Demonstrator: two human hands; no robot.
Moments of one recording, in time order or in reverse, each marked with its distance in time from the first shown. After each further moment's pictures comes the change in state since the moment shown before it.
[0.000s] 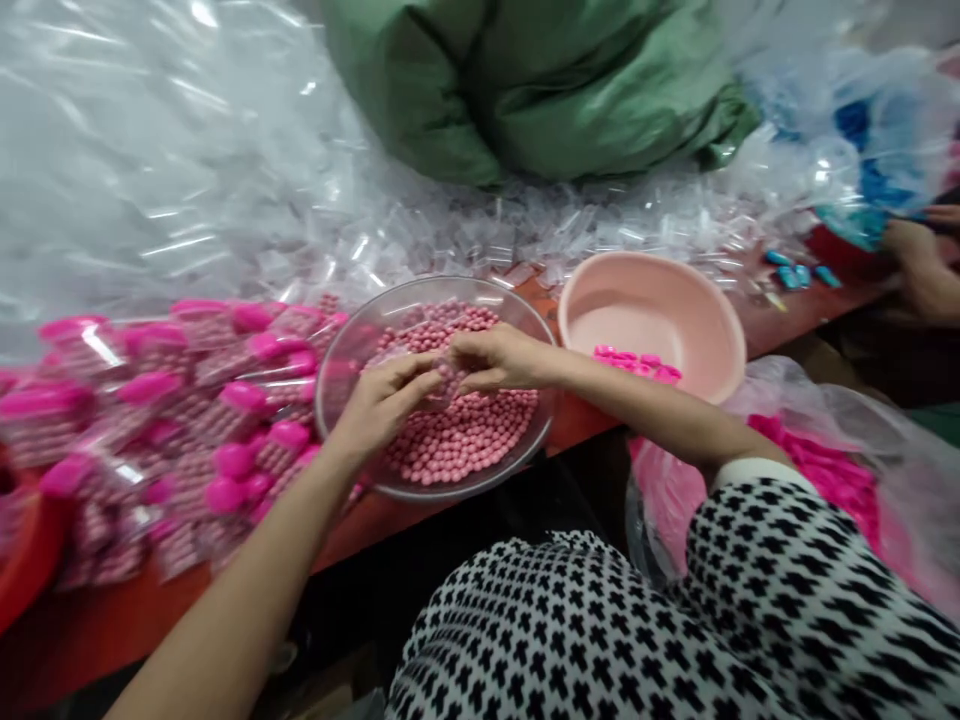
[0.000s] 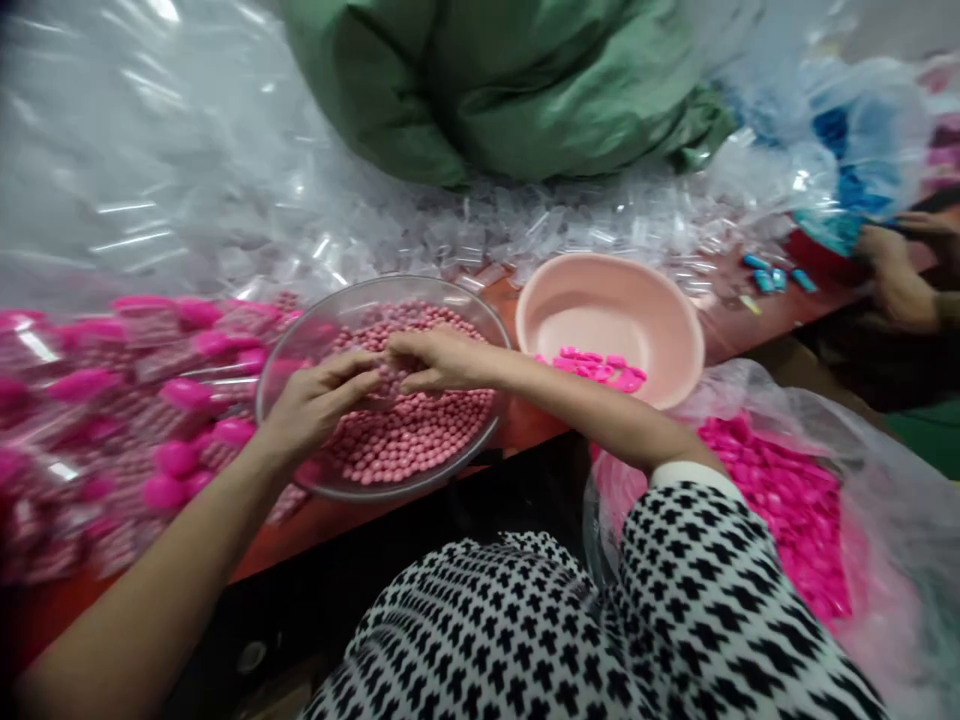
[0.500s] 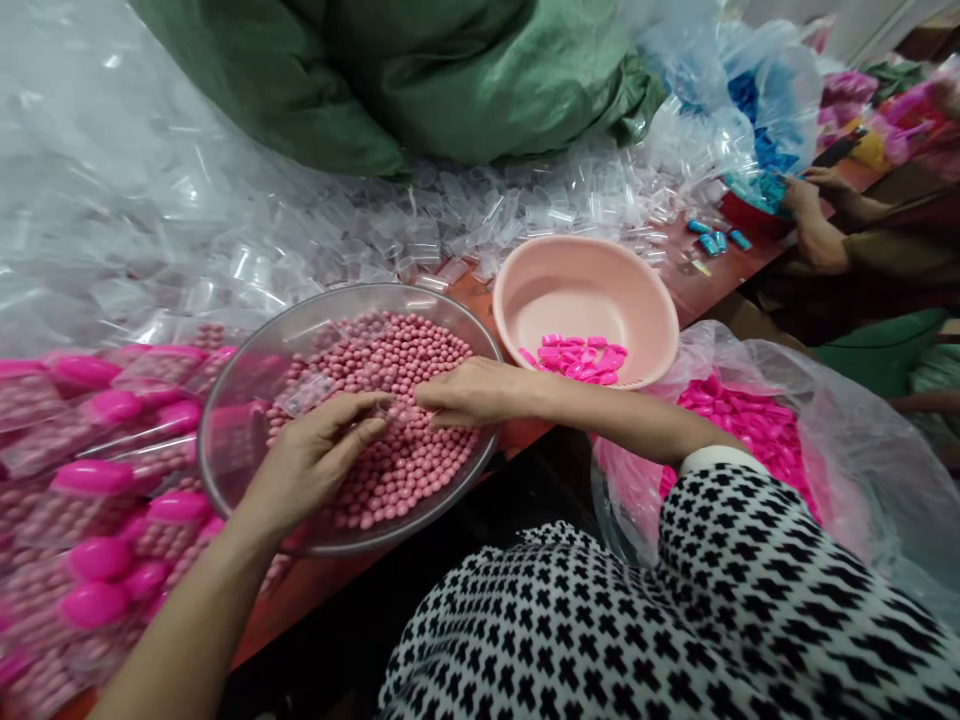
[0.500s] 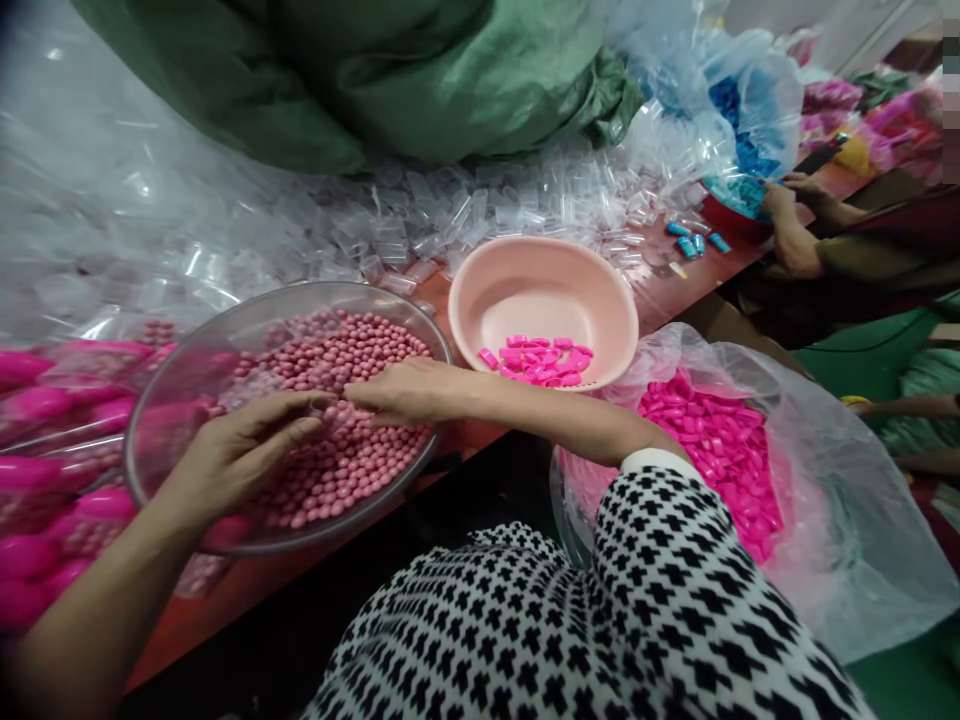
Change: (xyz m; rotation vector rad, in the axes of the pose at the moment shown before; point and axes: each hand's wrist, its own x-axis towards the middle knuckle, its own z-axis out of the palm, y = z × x) left_hand 0.000 -0.003 0.001 0.522 -0.092 0.171; right_hand -0.043 -0.007 0.004 -0.533 -0.123 0.088
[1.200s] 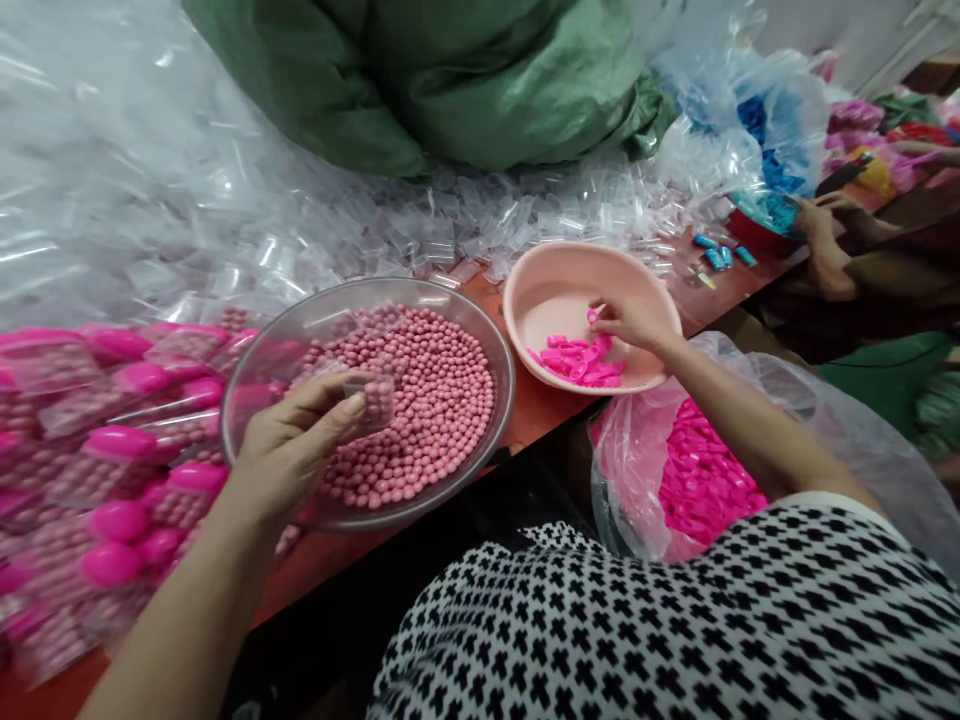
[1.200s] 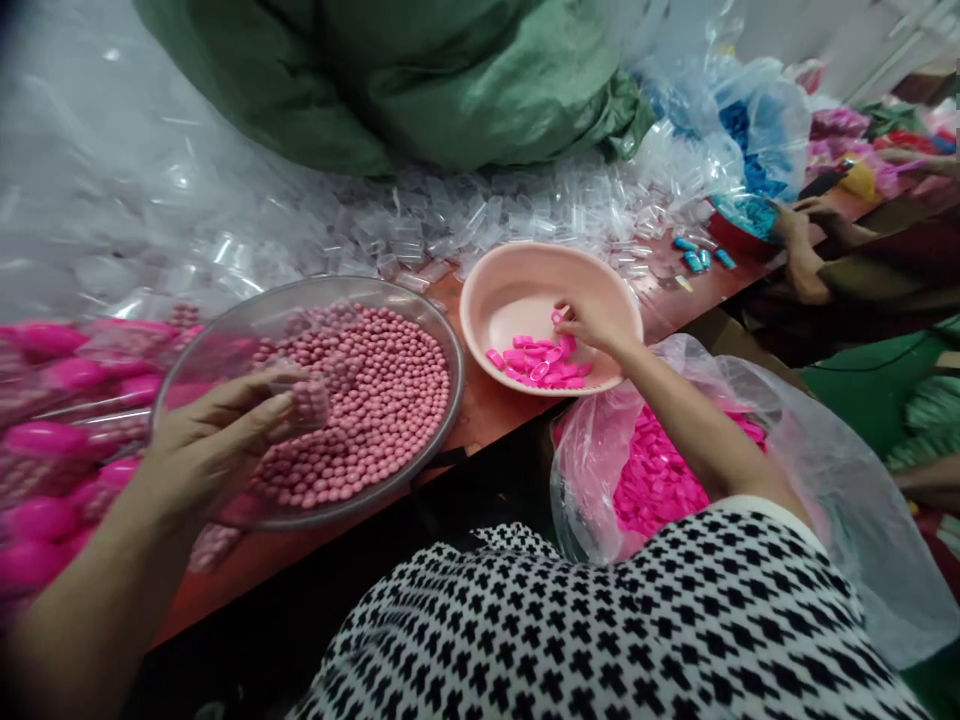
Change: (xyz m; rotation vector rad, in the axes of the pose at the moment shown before) left_hand -0.013 0.024 0.002 -0.836 0.247 -0.323; right_hand -0.165 0.147 -0.022 0.237 0.285 0.894
